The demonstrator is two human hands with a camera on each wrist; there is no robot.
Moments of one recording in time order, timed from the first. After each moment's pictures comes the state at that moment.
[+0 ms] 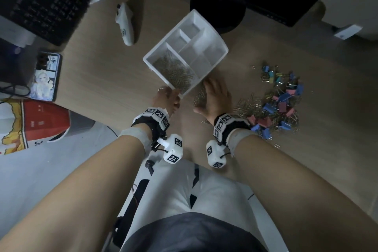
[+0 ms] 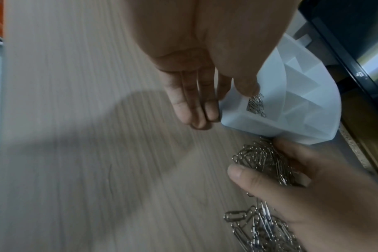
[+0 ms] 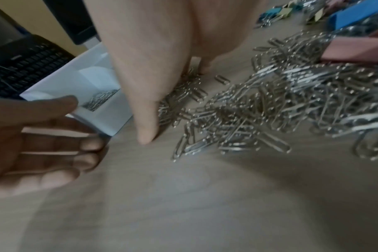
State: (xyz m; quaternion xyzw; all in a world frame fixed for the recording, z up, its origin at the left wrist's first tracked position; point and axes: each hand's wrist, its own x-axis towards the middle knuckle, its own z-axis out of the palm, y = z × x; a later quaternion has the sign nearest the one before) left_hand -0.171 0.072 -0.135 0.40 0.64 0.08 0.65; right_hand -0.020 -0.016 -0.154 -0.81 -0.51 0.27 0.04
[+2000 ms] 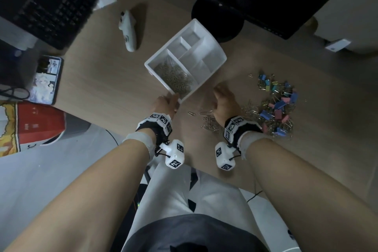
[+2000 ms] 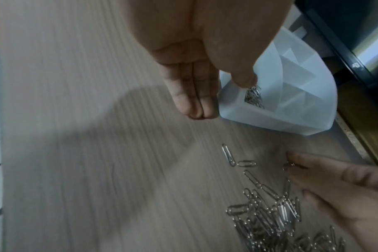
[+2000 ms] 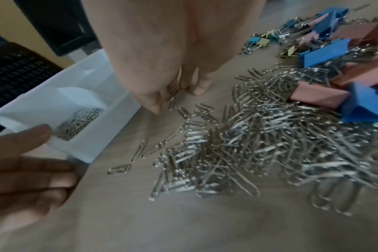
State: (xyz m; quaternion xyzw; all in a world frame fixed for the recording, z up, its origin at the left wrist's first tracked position) left_hand -0.176 0.071 -0.130 0.52 0.67 0.01 0.52; right_hand 0.008 -0.021 -0.149 -0.82 -0.48 0.30 0.08
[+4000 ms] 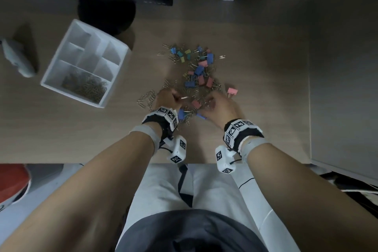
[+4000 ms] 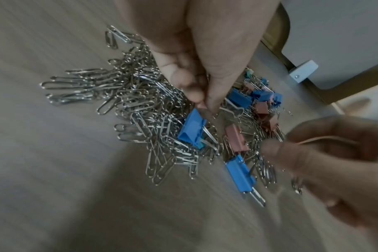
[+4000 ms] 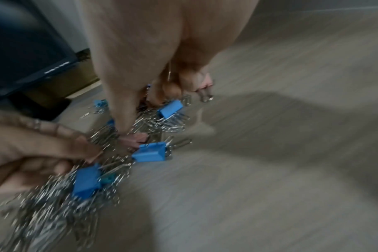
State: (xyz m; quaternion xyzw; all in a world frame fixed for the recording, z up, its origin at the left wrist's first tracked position) left_hand 0.012 -0.067 -0.149 0.77 0.47 -0.10 0.42; right_hand 0.119 -0.230 -0.116 -0.90 -0.28 0.31 0.15
